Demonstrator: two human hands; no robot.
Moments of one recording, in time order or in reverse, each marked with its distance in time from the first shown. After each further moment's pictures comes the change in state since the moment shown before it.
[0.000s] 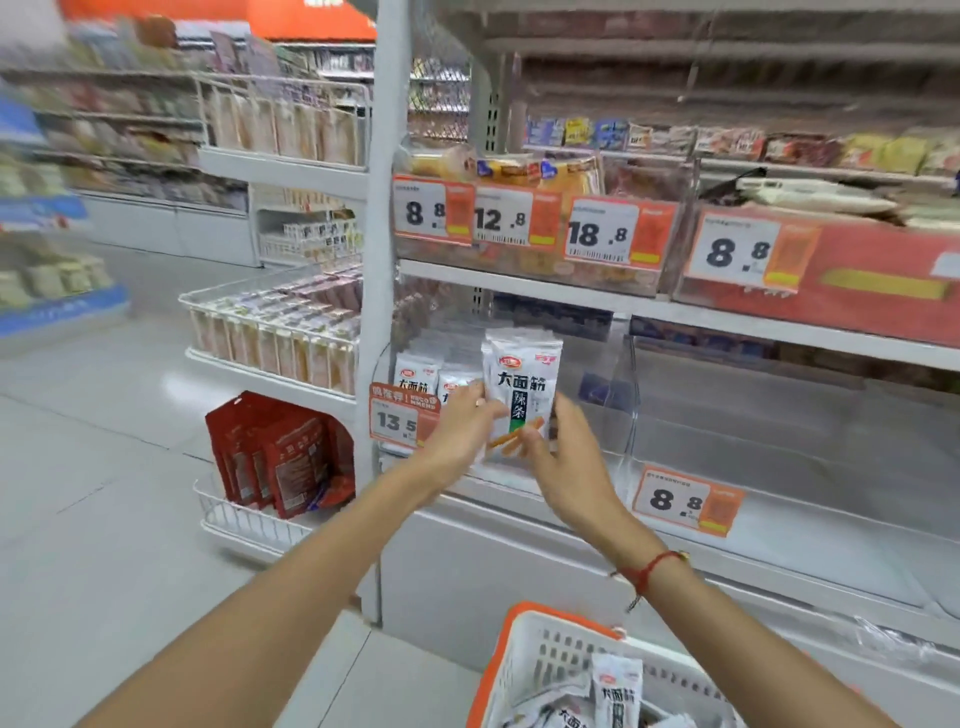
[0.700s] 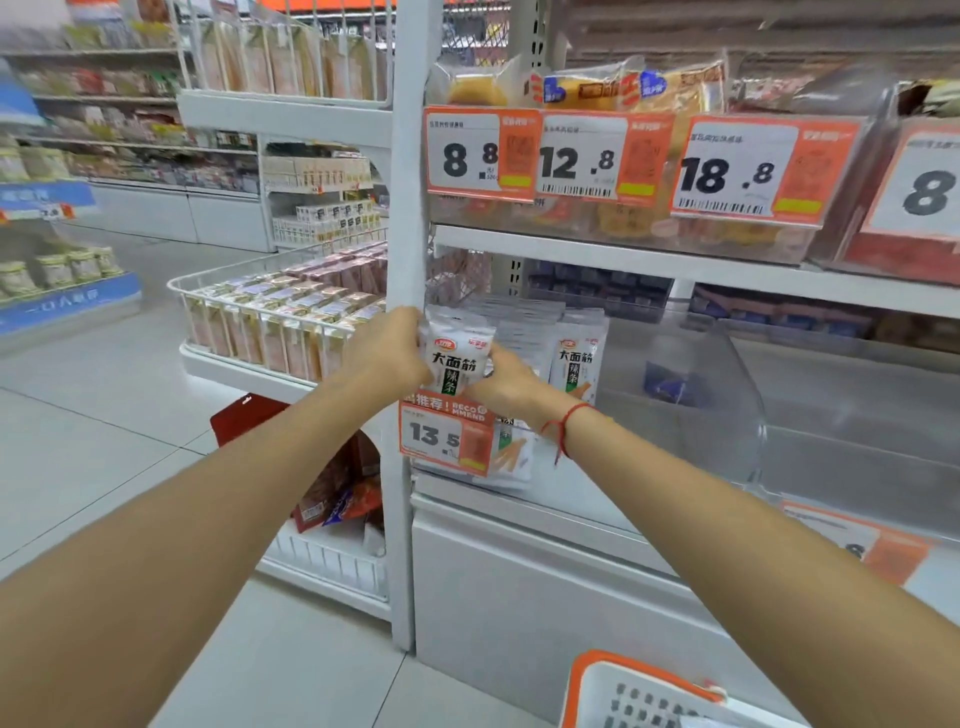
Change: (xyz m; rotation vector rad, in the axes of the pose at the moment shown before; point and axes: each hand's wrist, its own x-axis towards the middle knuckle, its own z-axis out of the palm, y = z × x) left_hand 0.124 -0.044 -0.129 0.956 0.247 -0.017; right_hand 0.154 0.004 0.122 0.015 -0.440 0.281
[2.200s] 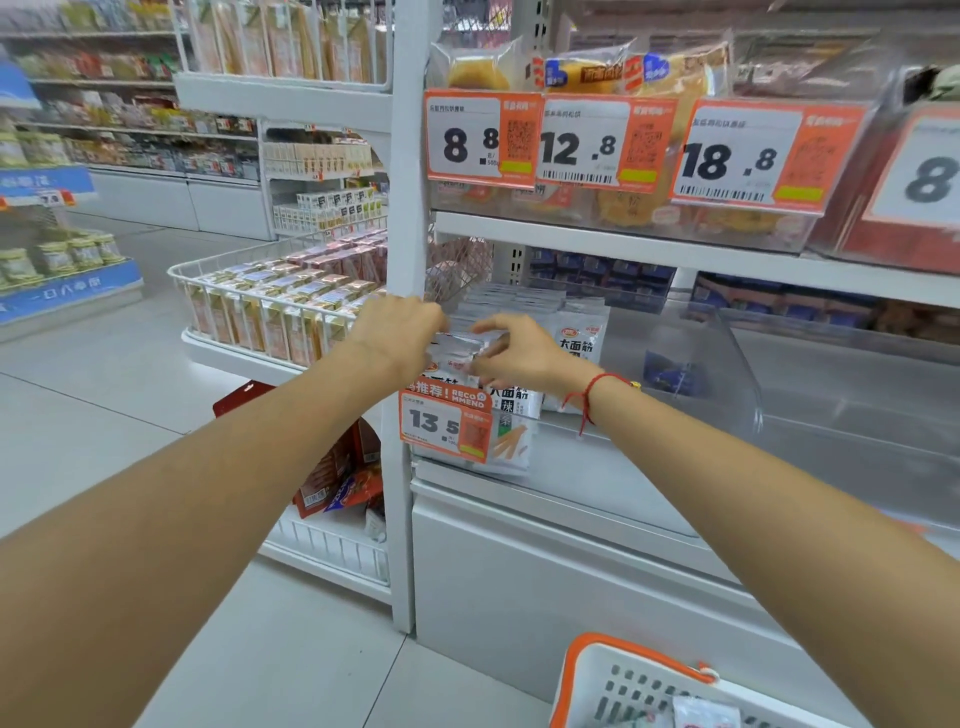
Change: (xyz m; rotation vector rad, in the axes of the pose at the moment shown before) left_hand -0.007 0.017 -0.014 0.646 -0.016 0.284; right_hand -0.010 -0.006 -0.030 -0.111 -0.019 -0.091
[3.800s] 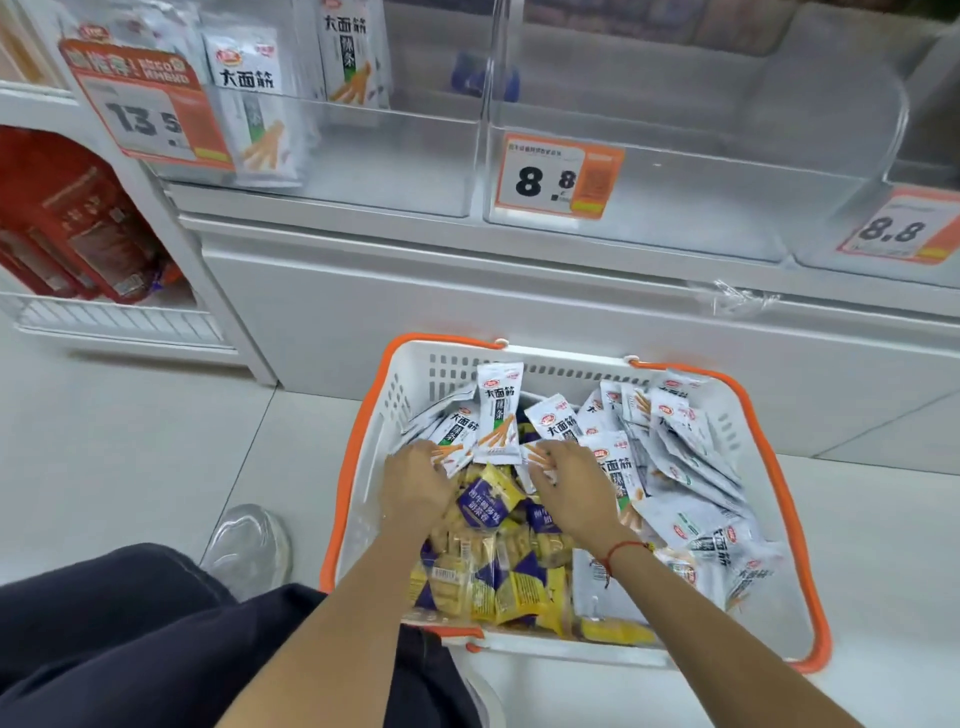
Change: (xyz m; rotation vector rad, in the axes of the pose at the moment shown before) left_hand -0.269 0.327 0.181 -0.856 -0.569 -0.349; right_hand -0.391 0.295 0.101 -0.362 0.120 0.572
